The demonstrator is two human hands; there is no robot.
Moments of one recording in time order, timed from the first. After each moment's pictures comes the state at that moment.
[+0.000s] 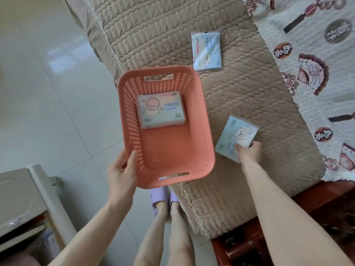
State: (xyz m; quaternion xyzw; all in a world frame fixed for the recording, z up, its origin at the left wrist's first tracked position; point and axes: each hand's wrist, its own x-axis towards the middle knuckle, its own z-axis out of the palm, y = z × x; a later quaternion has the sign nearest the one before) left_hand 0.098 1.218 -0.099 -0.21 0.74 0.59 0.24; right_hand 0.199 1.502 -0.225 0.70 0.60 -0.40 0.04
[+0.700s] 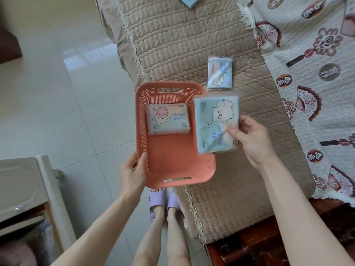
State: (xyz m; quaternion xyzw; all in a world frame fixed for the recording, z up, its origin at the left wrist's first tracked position) left_hand 0.096 1.191 -0.078 -0.24 0.72 0.60 0.24; right_hand 0.120 1.459 -0.052 0.34 0.64 -0.69 0.01
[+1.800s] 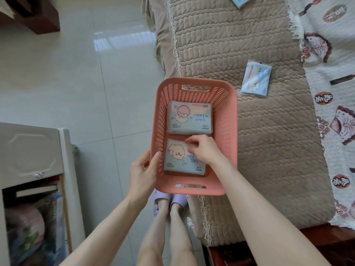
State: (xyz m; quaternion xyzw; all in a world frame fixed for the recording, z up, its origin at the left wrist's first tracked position) left_hand 0.108 1.145 -0.058 -0.25 0.70 0.63 0.23; right_hand 0.072 1.325 -0.126 0.18 0.84 -0.39 0.34
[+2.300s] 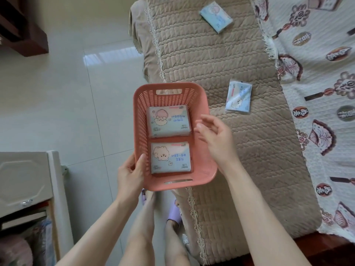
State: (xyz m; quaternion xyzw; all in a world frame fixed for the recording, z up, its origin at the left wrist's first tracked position) left_hand 0.051 1.159 -0.059 -0.29 0.69 0.64 0.20; right_hand 0.025 1.363 -0.042 0.28 0.69 -0.66 0.04
